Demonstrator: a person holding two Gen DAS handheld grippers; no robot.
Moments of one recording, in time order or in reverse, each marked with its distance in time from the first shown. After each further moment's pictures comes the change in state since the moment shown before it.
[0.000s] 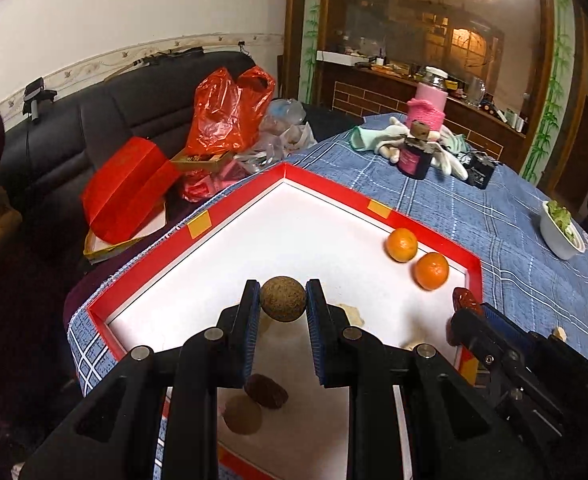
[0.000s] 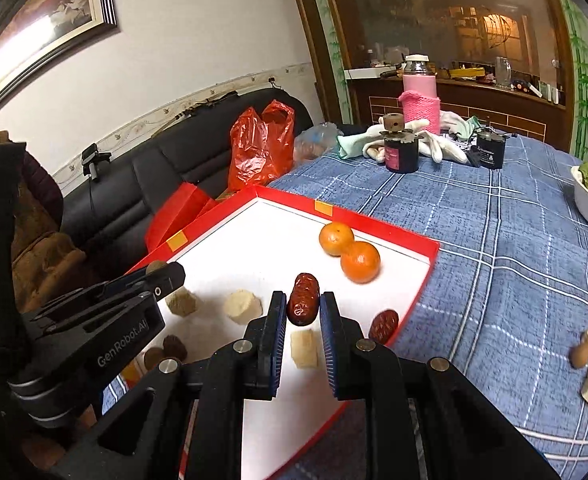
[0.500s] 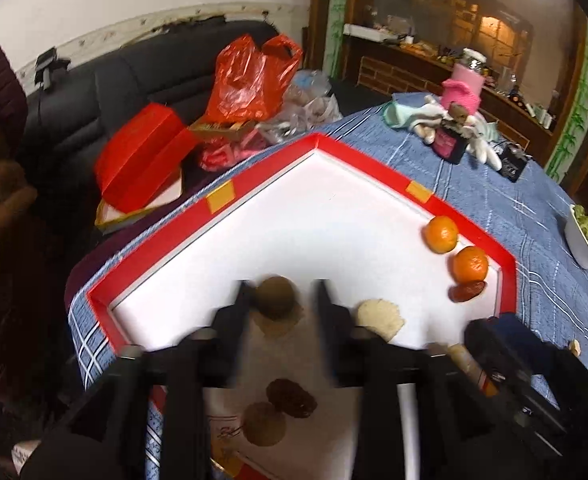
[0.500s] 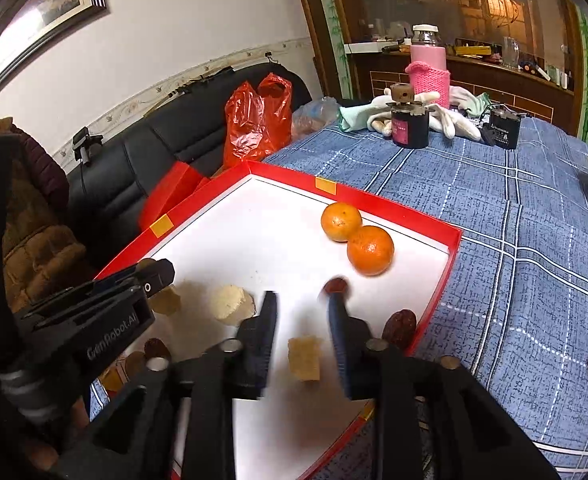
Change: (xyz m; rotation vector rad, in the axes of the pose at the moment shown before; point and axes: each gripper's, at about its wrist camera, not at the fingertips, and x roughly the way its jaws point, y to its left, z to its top) left arm 0.026 0.015 0.002 -0.066 0.122 0.062; right arm 0.028 -0.001 0.002 0.008 0.076 -0.007
